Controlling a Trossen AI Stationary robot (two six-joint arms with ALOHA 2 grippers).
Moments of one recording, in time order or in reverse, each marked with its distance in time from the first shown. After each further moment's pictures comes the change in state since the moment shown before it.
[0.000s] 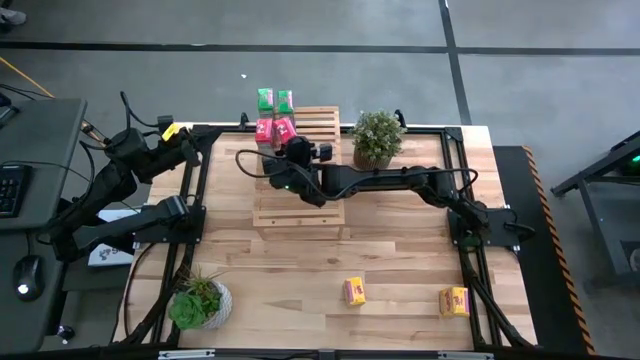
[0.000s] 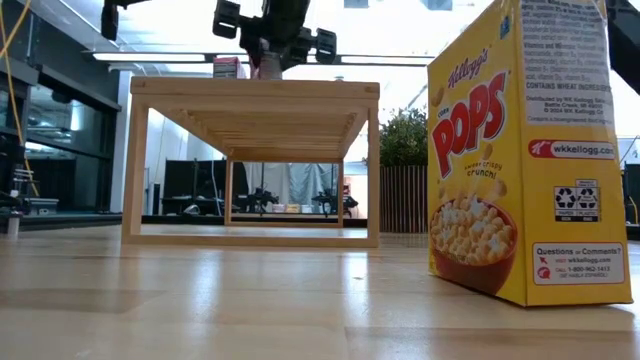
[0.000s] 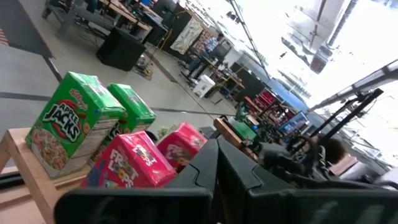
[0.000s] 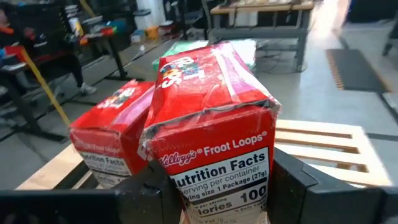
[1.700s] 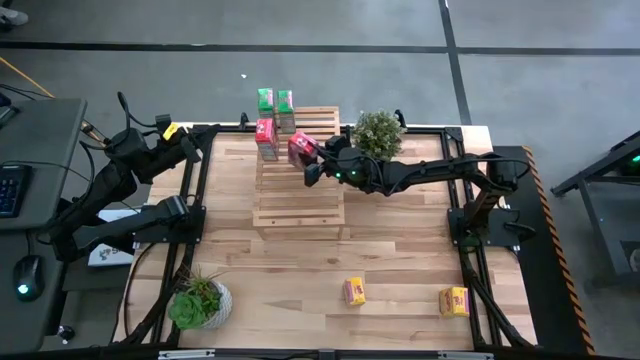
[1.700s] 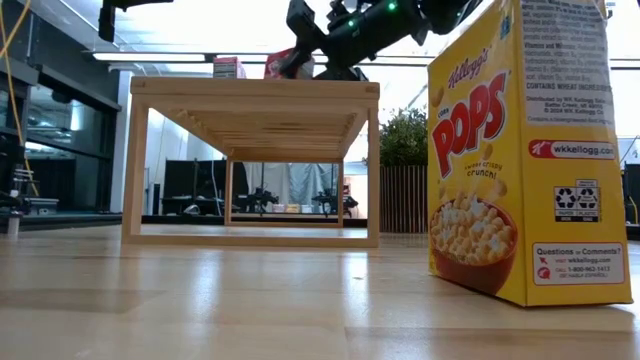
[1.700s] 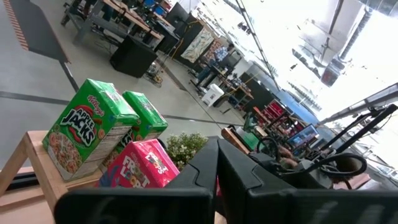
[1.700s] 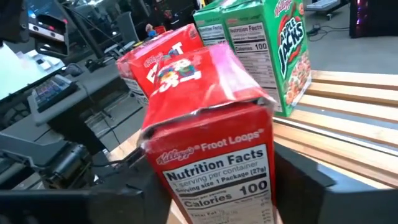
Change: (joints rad) left arm 0.000 0.000 0.000 0.000 -0.066 -0.025; right arm -0.105 -0.510 -0.955 0.759 -0.663 -0.135
